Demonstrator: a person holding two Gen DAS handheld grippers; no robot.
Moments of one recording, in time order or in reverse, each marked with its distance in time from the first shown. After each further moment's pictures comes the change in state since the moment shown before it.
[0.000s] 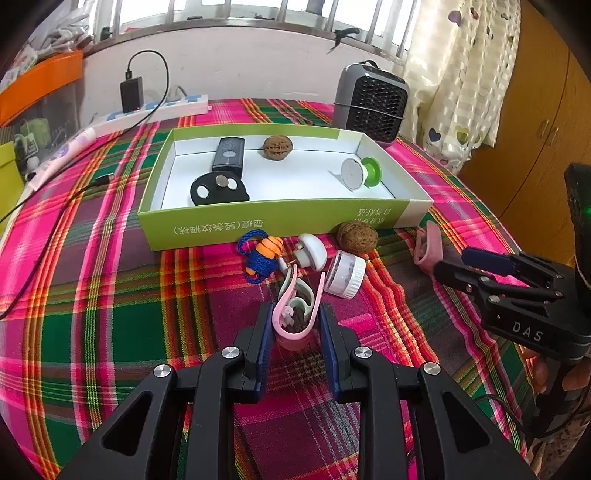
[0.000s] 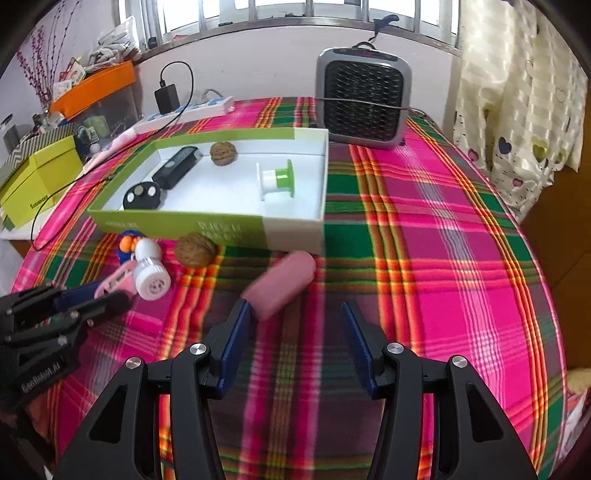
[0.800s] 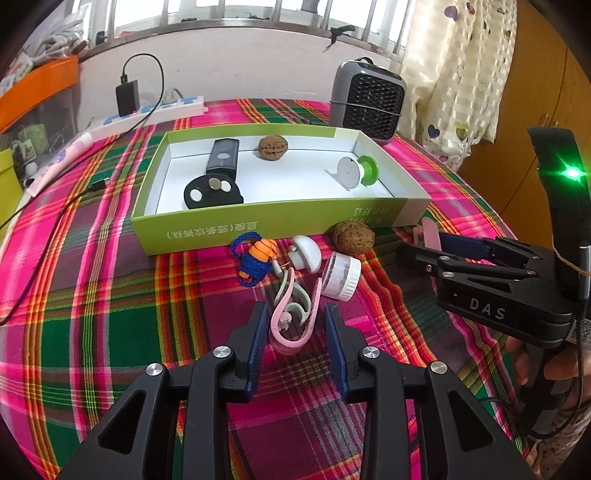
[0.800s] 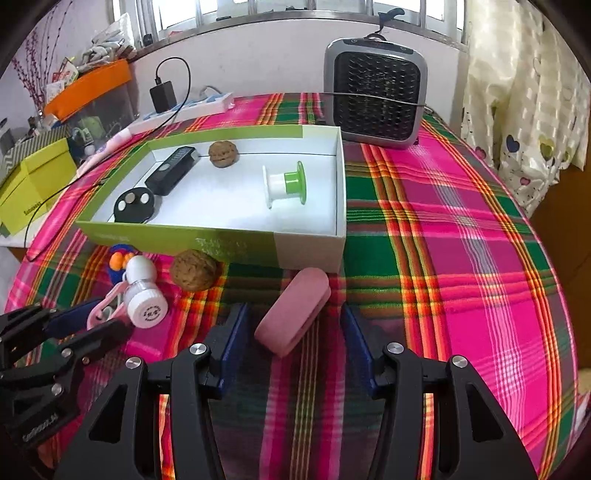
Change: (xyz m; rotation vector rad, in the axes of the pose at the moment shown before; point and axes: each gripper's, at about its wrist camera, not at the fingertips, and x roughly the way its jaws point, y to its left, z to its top) left arm 0.002 -0.001 0.002 0.016 0.003 0.001; right arm 0.023 0.012 0.016 0.010 0.001 0.007
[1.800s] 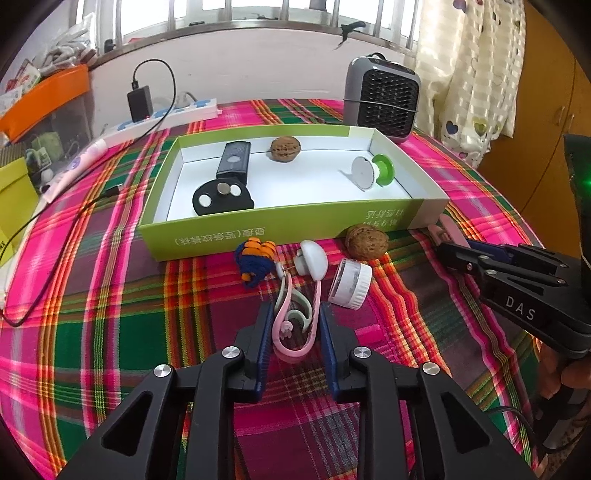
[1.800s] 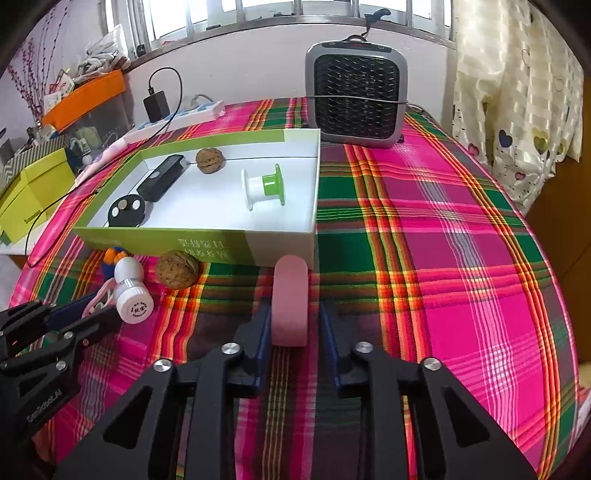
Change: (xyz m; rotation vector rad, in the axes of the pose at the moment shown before) left arm 0.005 -0.013 0.004 0.010 0.003 0.112; right arm -0.005 -0.016 -0.005 0.029 -0.023 0.026
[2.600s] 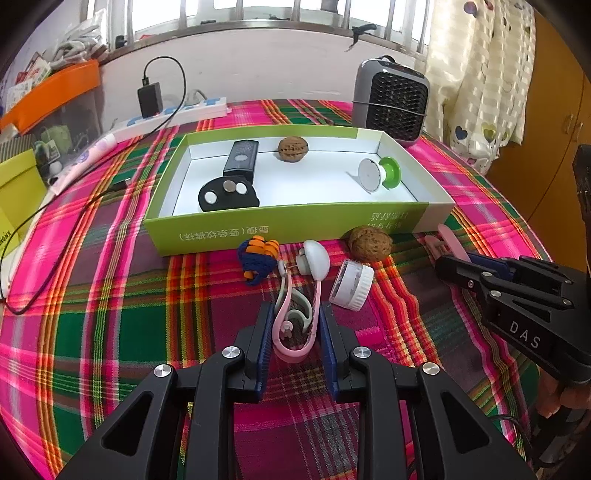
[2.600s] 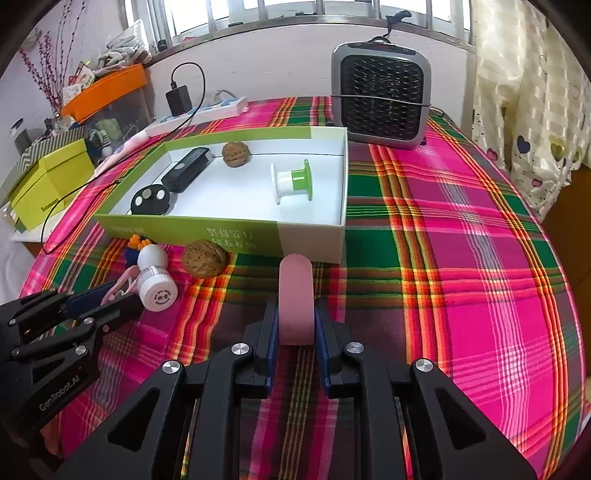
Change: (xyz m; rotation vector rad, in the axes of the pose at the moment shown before) left arm -0.001 -0.002 -0.002 -0.032 -0.004 0.025; right arm -0.002 0.009 -0.004 -0.041 0.004 0.059
